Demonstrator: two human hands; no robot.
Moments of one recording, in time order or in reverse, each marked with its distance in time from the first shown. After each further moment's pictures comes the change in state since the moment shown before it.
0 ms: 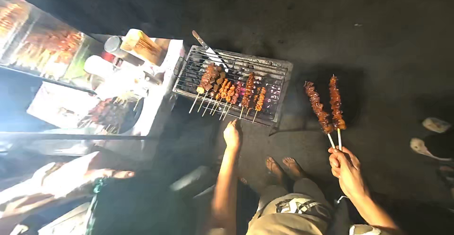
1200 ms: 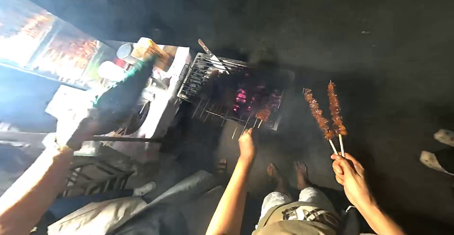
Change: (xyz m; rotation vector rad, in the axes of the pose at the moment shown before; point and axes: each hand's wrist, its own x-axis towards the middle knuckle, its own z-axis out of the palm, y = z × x) left_hand -0.024 0.046 0.028 -0.082 -0.004 0.107; right_hand 0.021 -0.016 -0.015 -0.024 -0.043 0.021
